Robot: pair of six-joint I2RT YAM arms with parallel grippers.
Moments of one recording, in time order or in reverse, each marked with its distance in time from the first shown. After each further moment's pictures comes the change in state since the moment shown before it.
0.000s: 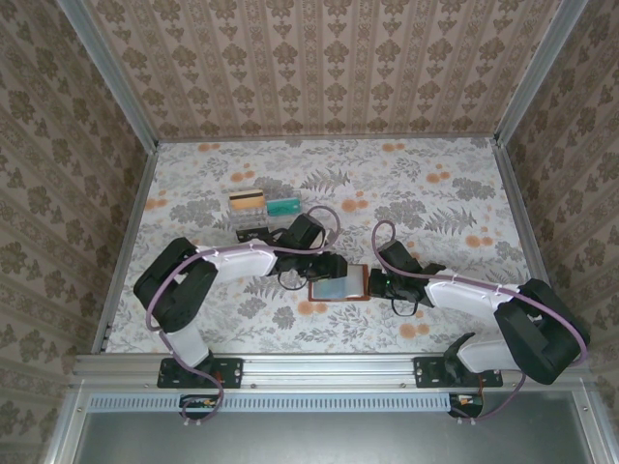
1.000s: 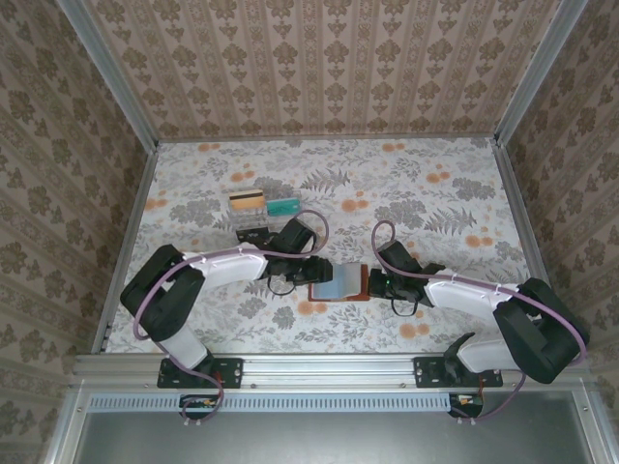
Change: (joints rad) left arm 0.020 -0.079 -0.072 -0.108 -0.124 0.014; right arm 0.000 0.005 0.000 0.003 0.000 0.000
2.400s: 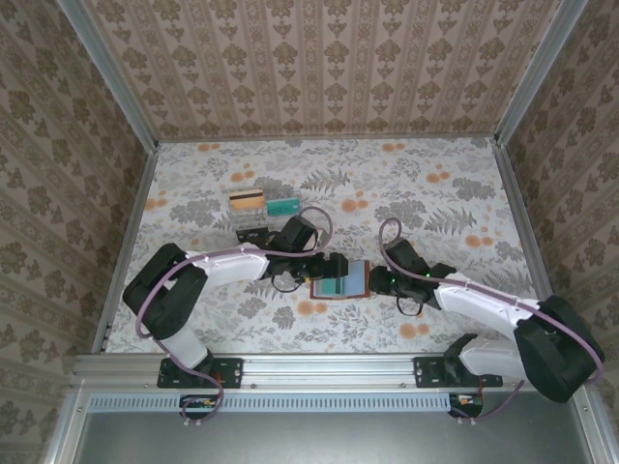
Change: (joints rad) left arm 0.002 0.005 -0.002 0.113 0.083 -0.011; right arm -0.010 -0.140 0.027 -0.108 0.050 -0.031
